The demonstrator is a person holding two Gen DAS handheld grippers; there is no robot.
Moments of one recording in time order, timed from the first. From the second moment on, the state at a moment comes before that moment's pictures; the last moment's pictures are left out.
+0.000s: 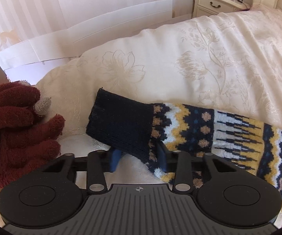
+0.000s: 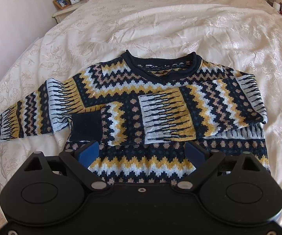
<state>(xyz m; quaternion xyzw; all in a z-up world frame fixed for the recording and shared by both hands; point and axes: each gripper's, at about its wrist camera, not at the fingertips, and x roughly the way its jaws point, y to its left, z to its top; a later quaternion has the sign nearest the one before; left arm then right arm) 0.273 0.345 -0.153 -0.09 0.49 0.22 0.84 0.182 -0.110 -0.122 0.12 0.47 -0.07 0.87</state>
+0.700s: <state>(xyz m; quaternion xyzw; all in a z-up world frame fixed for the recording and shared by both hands) 0.240 0.207 0.035 -0.04 0.33 0.08 0.94 0.159 -0.153 -0.122 0.17 0.46 -0.04 0.87</state>
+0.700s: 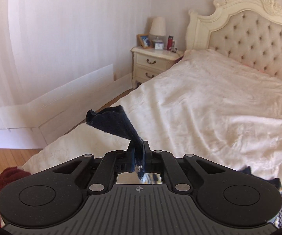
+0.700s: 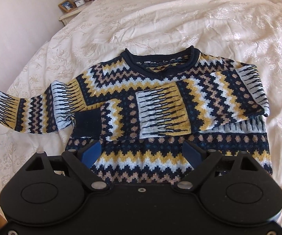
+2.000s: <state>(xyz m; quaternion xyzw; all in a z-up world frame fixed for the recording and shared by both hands) 0.197 0.099 -0.123 0.07 0.52 -0.02 0.85 0.273 -0.108 -0.129 0.18 0.46 0.12 0.86</state>
